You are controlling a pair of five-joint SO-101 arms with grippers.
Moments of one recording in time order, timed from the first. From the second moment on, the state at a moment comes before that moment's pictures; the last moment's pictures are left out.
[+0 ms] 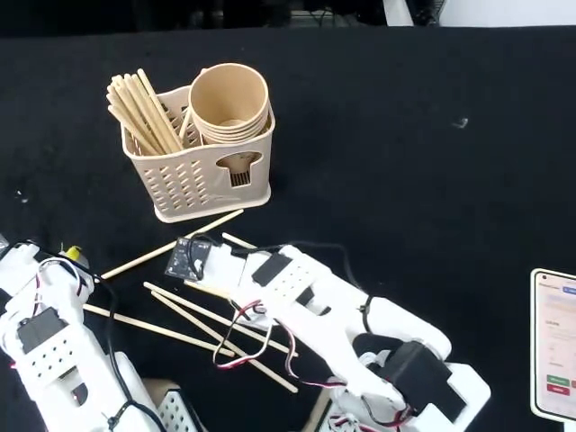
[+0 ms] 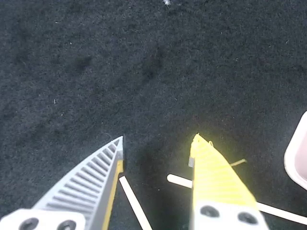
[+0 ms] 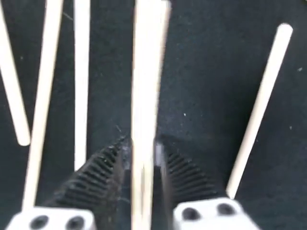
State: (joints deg) left arm -43.2 -67.5 79.3 42.6 8.9; right arm -45.4 -11.5 54.4 46.3 30.1
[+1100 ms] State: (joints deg) left arm -43.2 -67.5 79.3 42.6 8.9; right arm -44.4 -15.8 38.5 63.7 26.2
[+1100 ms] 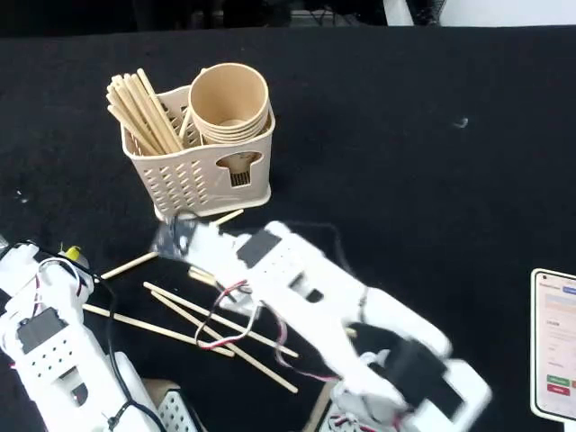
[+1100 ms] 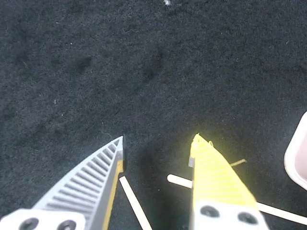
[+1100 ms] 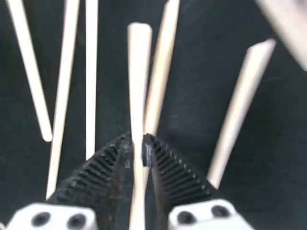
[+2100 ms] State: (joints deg) left arm -43.2 -67.5 79.3 42.6 8.9; right arm -42.5 -27.6 21.5 1.5 7.0
